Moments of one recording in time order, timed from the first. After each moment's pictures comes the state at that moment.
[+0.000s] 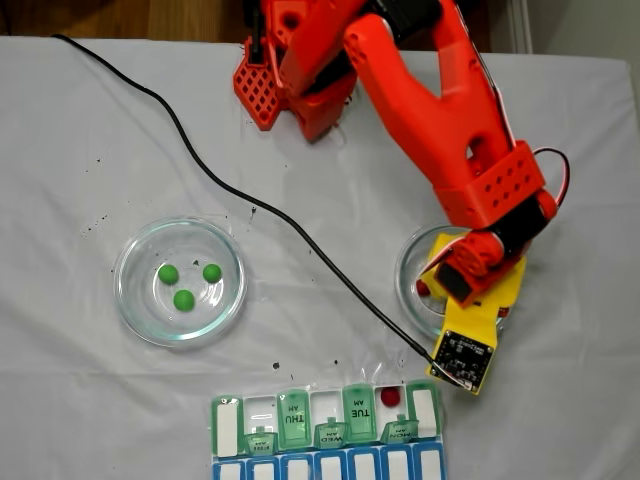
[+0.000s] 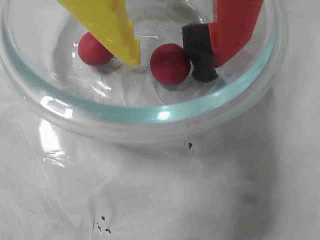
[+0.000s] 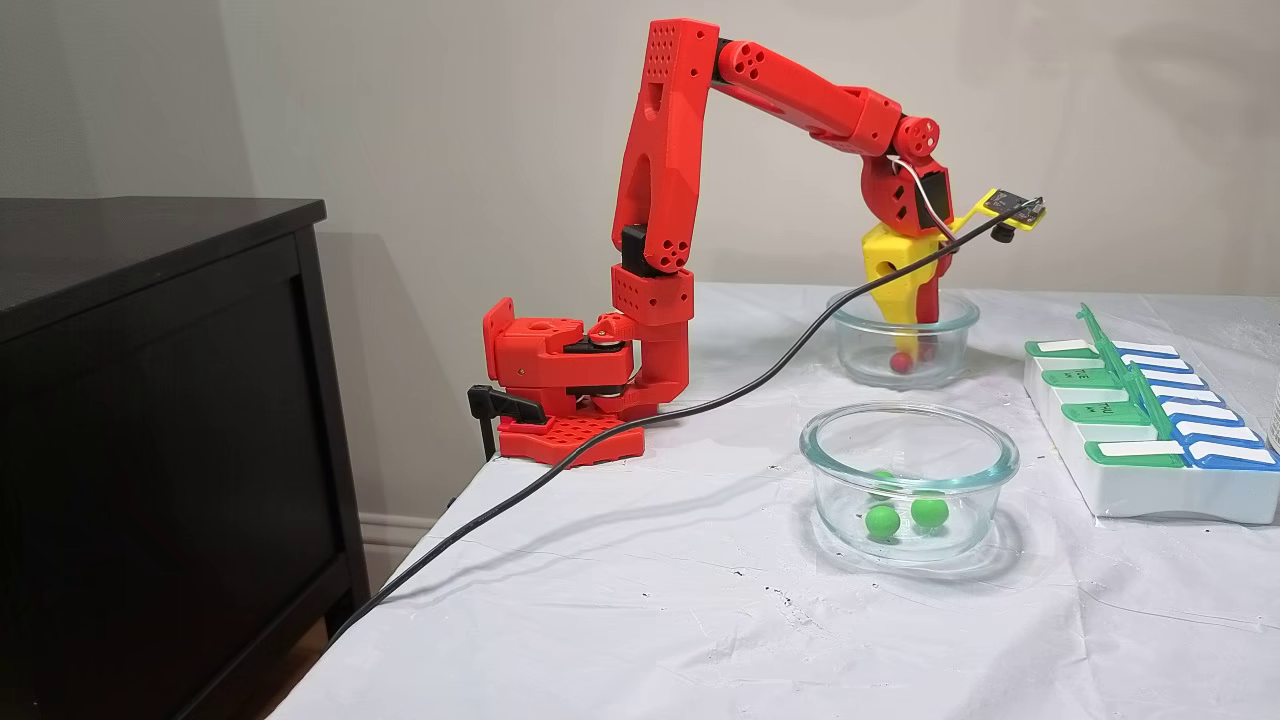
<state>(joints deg) -36.8 97.5 104.9 50.1 -34.8</state>
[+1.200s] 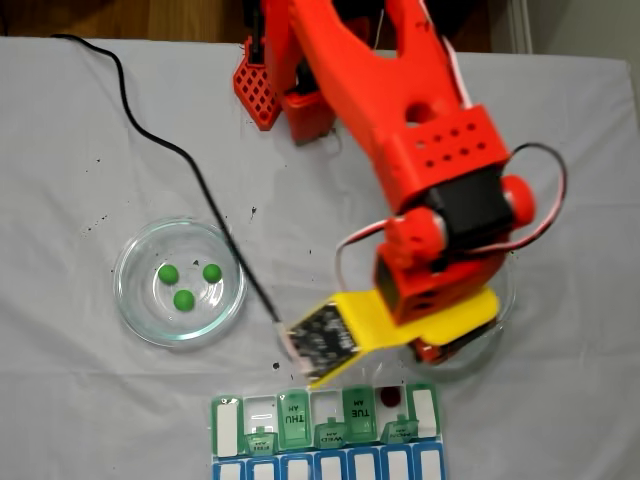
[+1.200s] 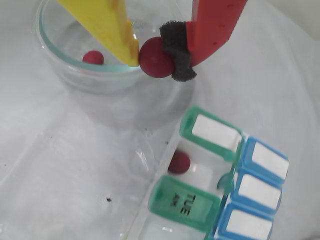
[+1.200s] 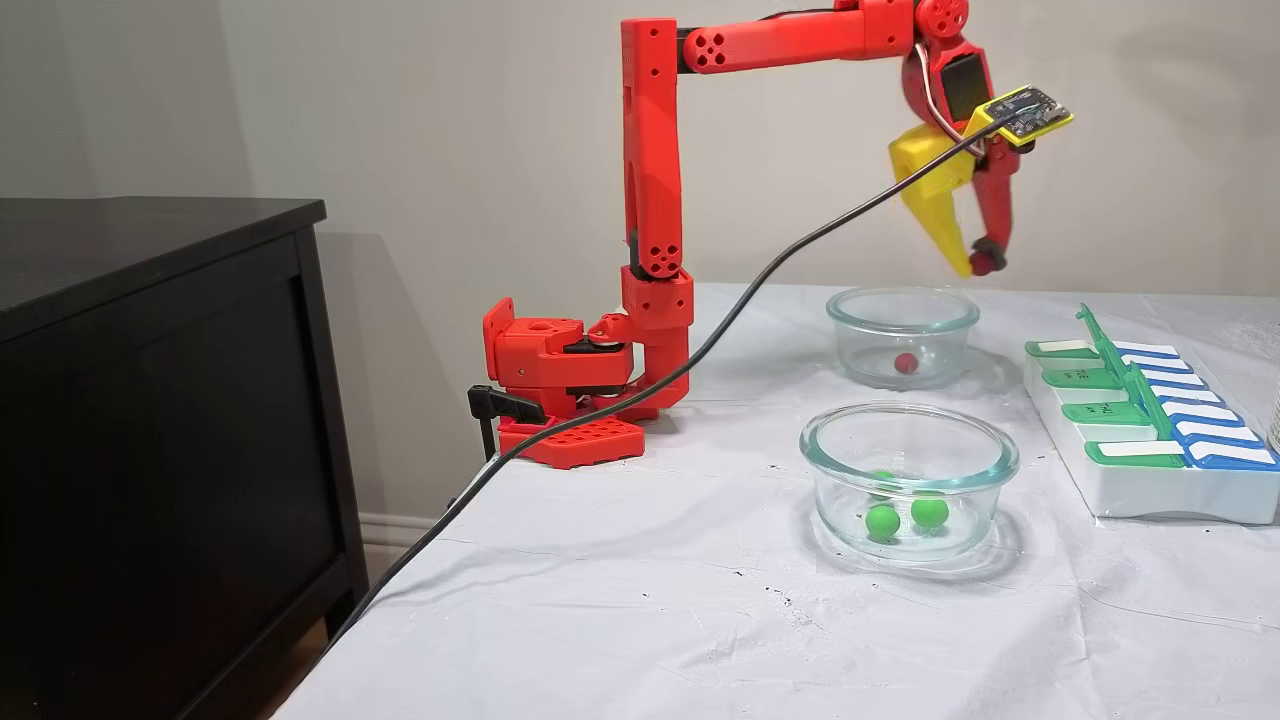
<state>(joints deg) -17.4 109.9 88.2 72.9 -9.9</state>
